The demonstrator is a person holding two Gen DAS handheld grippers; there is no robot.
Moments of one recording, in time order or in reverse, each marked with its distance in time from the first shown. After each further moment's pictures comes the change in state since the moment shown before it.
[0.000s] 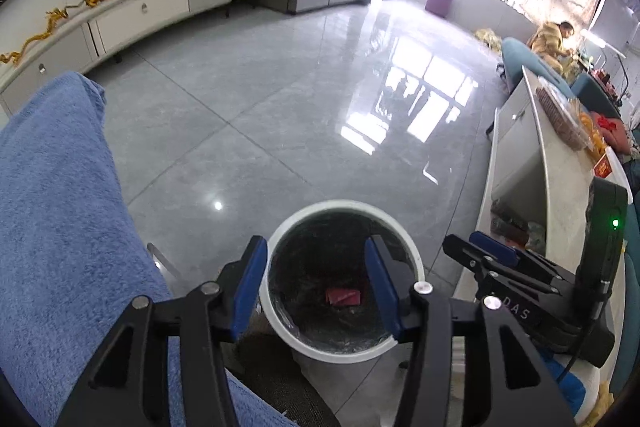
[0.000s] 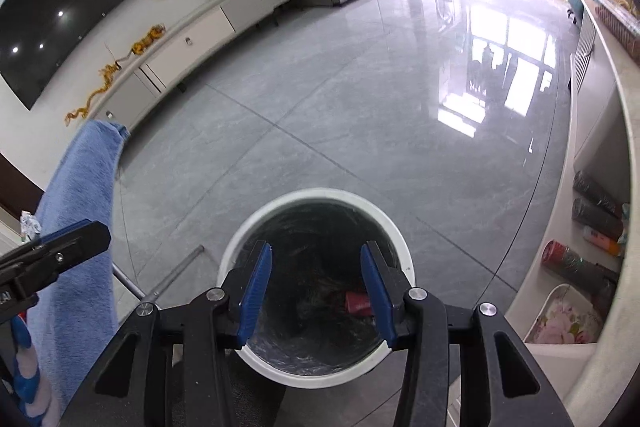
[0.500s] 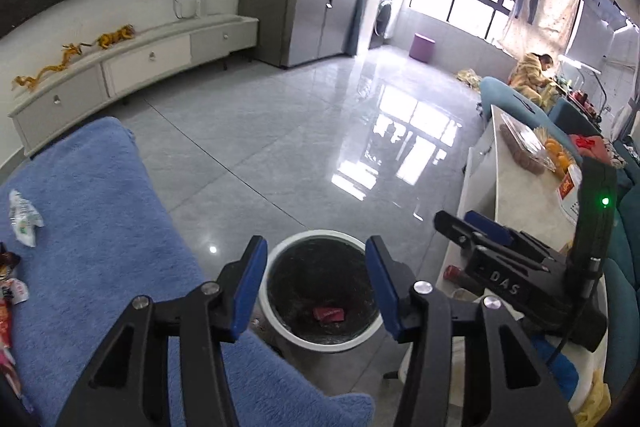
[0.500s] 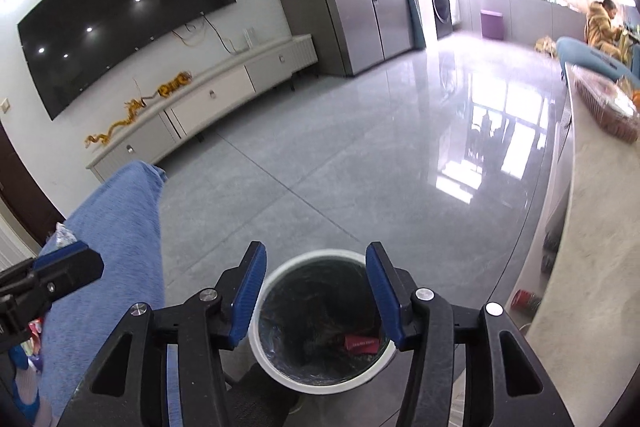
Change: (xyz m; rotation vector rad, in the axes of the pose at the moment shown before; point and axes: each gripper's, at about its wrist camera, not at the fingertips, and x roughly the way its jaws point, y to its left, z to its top) left arm -0.126 -0.009 -0.026 0.017 -0.181 -0.019; right arm -0.103 0.048 0.005 -0.095 -0.233 -0.006
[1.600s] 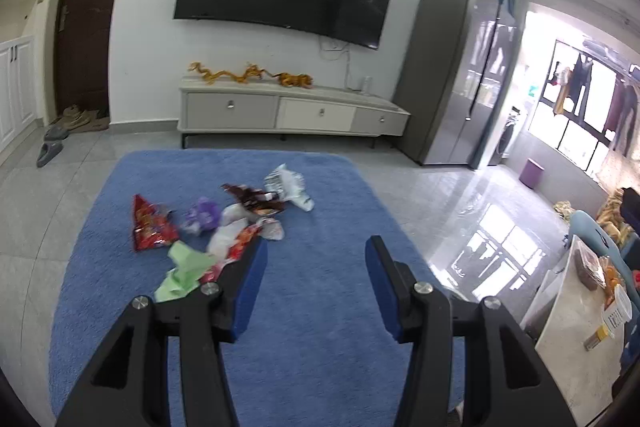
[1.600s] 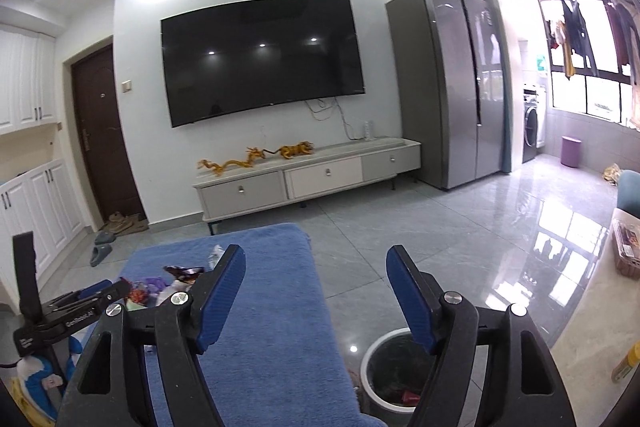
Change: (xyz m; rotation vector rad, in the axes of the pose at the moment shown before) left arm -0.248 0.185 -0.128 -0.377 -0.314 0.374; right arm -0.196 0.196 -0.016 -0.316 -0.291 0.277
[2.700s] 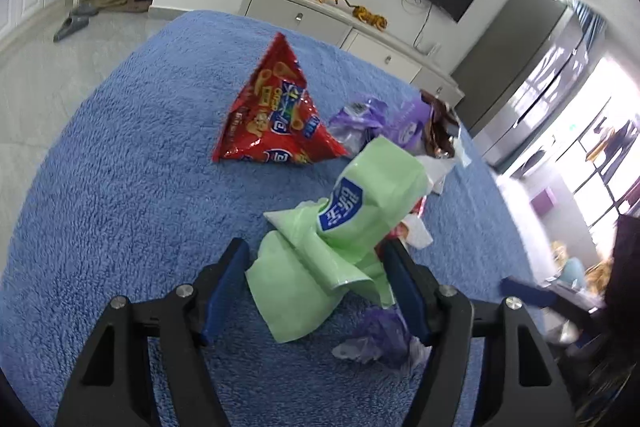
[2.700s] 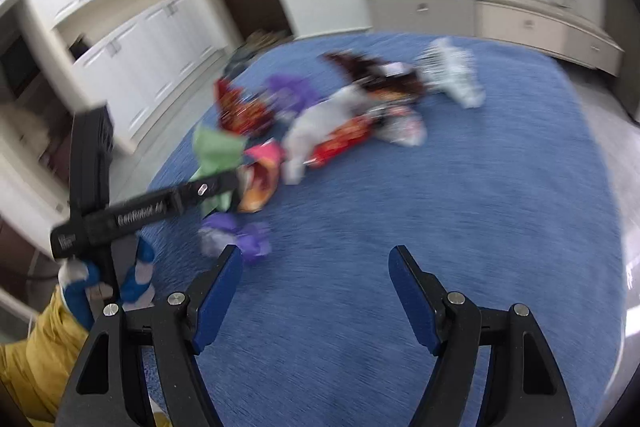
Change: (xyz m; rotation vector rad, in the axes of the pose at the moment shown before) left arm 0.126 0.197 -0.069 -0.319 0.221 -0.012; right arm 0.253 0.215 -0.153 -0.266 0.677 0.621
